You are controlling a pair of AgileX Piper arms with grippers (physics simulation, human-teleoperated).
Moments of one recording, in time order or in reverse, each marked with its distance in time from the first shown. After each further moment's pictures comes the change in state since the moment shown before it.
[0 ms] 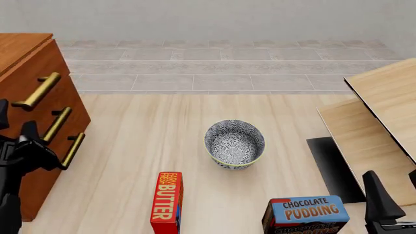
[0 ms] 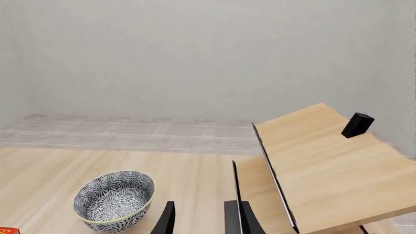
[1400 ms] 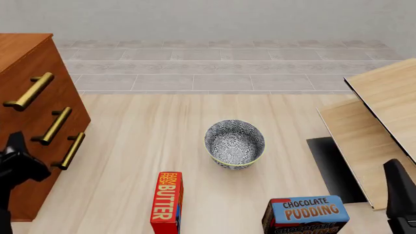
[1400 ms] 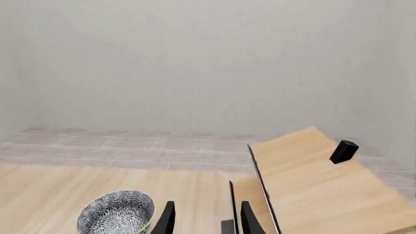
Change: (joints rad) left arm 0.084 -0.064 0.075 0.002 -0.014; right arm -0.004 0.000 -0.151 0.097 -0.009
